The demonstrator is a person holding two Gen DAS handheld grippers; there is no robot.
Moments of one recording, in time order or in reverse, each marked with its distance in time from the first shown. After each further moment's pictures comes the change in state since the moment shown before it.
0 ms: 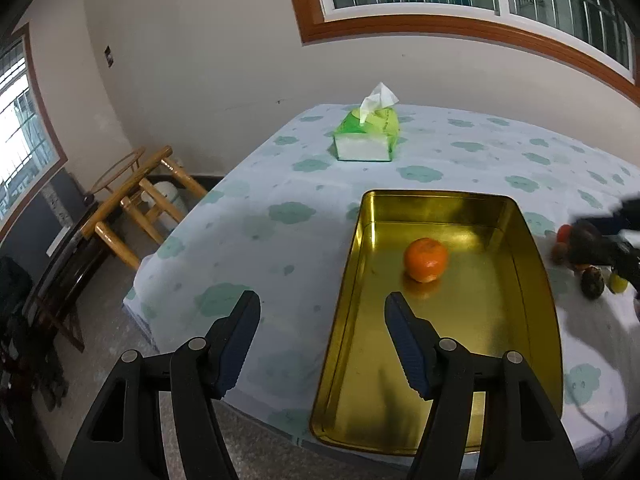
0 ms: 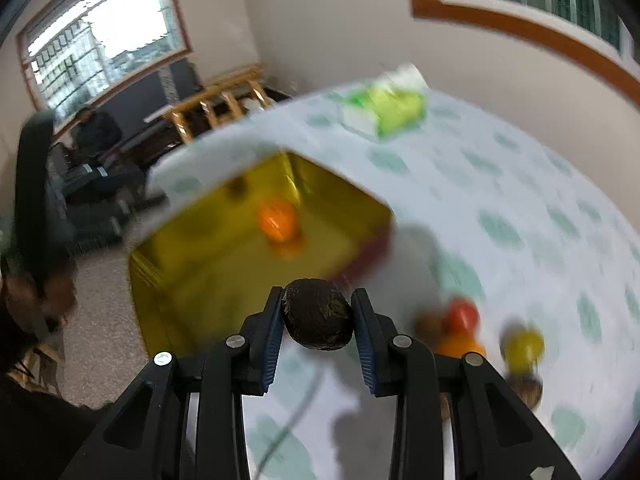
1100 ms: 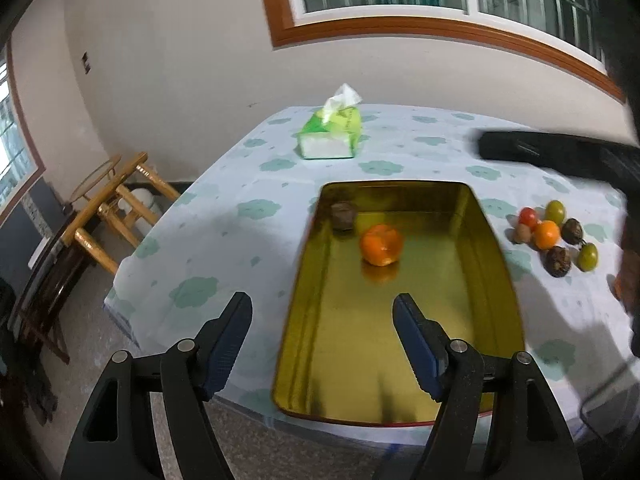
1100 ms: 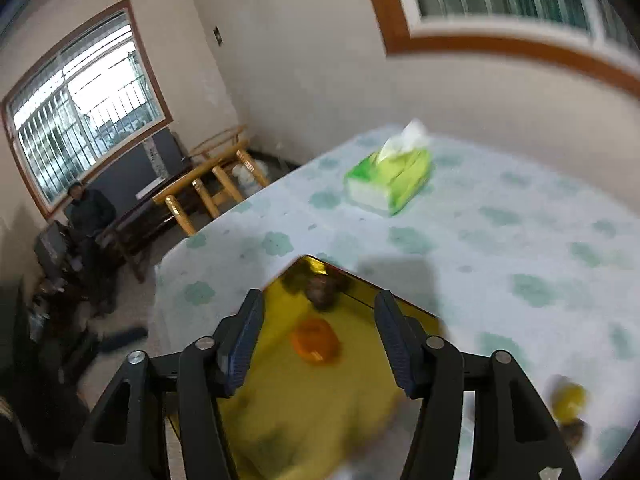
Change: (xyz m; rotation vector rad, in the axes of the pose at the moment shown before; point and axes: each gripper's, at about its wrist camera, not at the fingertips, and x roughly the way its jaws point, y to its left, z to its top) left arm -0.018 -0.020 -0.012 0.050 -0.010 -0.094; right arm -0.002 0.024 0.042 0.173 -0.223 -0.044
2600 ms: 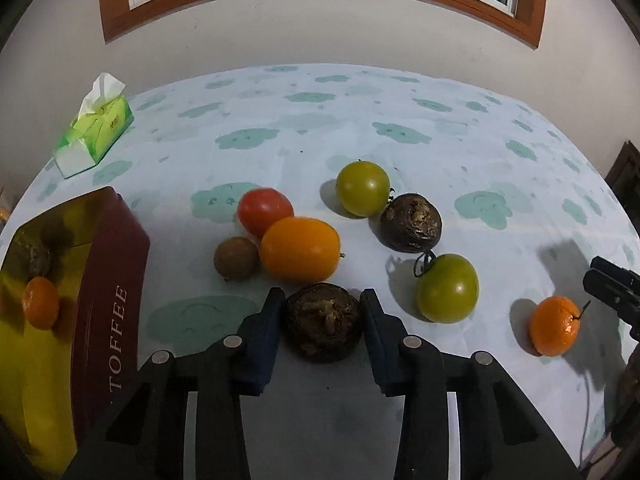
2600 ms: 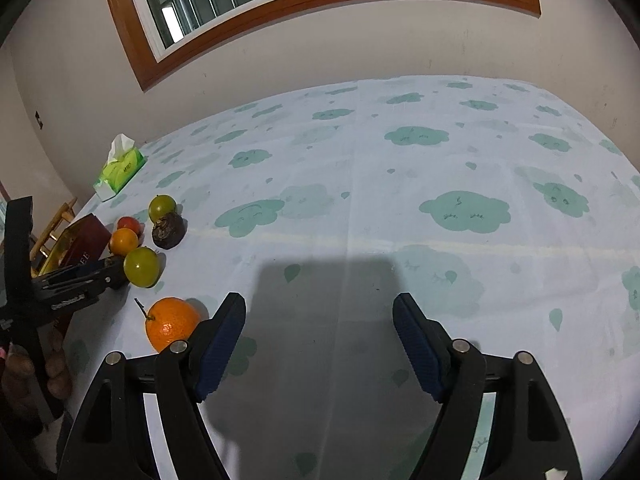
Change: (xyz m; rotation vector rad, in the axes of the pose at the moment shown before) left arm 0.091 -0.240 0.023 0.151 0.103 -0.378; right arm -0.188 -0.224 -0.222 0.477 -0.015 -0.490
